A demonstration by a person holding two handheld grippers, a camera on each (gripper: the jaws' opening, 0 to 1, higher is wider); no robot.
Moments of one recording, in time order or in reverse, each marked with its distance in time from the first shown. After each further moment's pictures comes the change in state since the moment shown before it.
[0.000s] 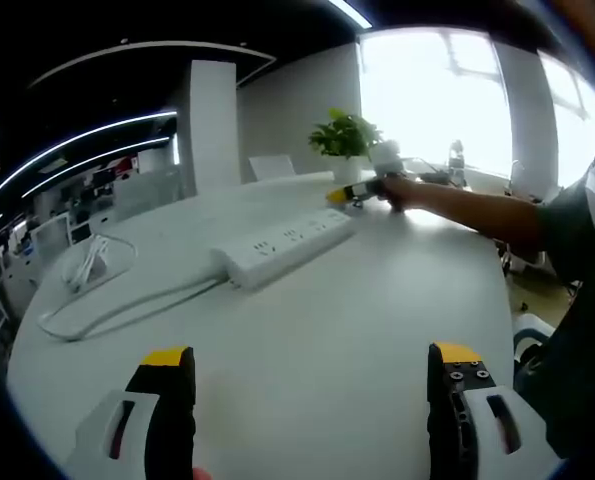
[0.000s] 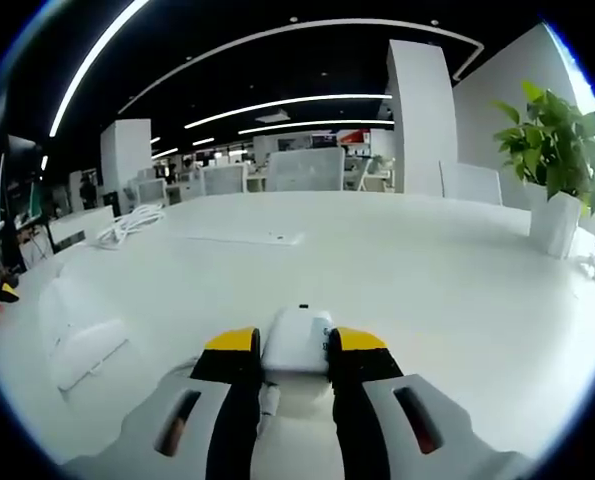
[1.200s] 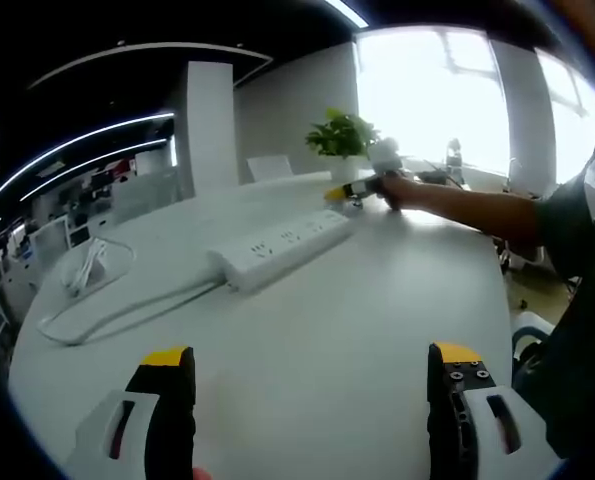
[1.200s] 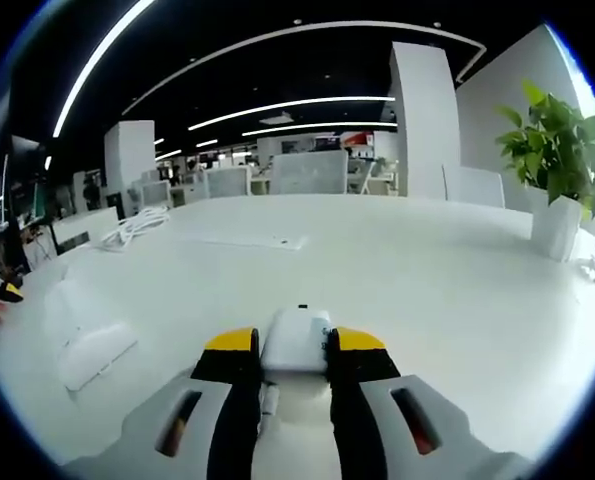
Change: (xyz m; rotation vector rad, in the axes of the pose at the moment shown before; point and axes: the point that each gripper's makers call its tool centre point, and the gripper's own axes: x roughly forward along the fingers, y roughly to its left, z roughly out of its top) left arm 0.000 0.001 0.004 0.014 0.001 -0.005; right arm -0.005 0.009 0.008 0.003 -0.013 0.021
